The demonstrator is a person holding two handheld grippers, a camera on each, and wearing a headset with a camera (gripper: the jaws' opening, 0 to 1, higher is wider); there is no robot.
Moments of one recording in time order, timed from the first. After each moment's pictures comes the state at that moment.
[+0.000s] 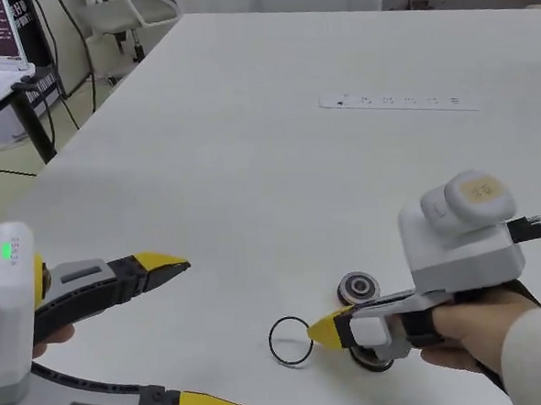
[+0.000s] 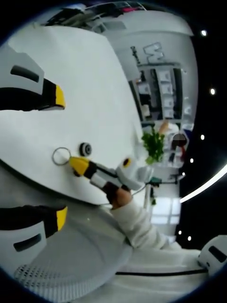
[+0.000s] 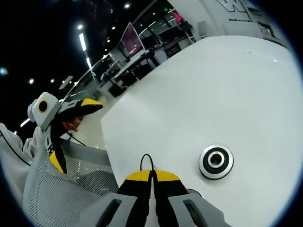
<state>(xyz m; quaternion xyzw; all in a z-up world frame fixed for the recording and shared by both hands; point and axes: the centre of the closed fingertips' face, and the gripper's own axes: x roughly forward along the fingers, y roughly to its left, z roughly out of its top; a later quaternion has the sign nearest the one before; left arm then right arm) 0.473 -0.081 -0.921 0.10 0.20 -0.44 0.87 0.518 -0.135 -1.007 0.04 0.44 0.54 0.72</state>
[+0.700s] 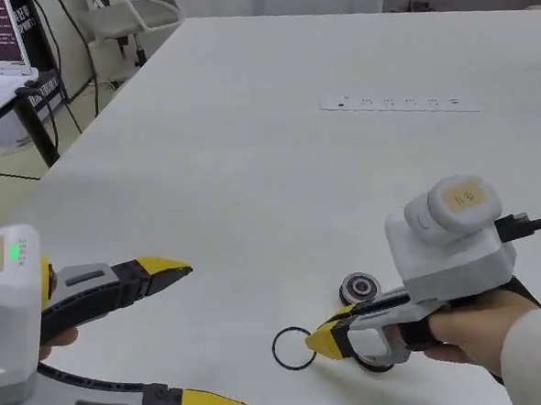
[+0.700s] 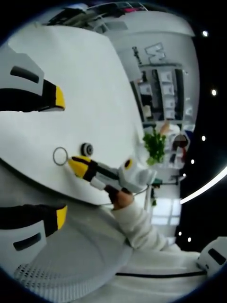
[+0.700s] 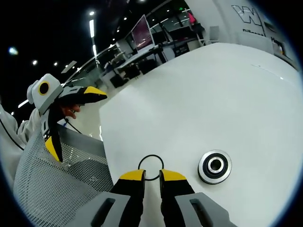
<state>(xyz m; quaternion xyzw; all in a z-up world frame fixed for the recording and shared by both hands) 0.473 -0.080 -0.924 0.10 0.20 -0.44 0.87 0.517 -0.138 -1.008 -0.03 0.42 0.55 0.72</state>
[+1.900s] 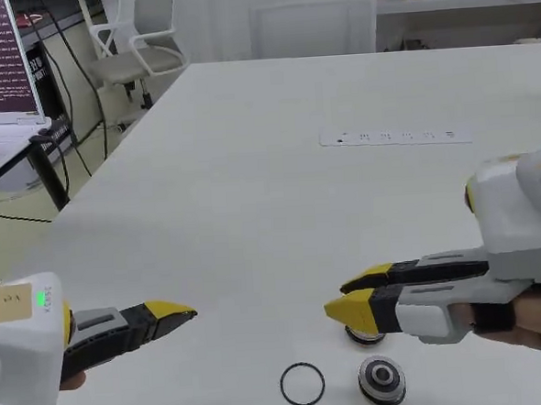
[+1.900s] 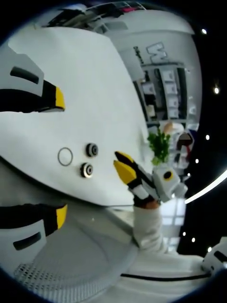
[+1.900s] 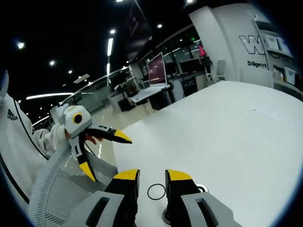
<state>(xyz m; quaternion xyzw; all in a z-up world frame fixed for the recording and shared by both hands) 0.472 -0.076 -0.931 0.11 0.22 -0.43 0.87 0.531 -0.154 -0.908 0.00 0.28 0.58 0.76</state>
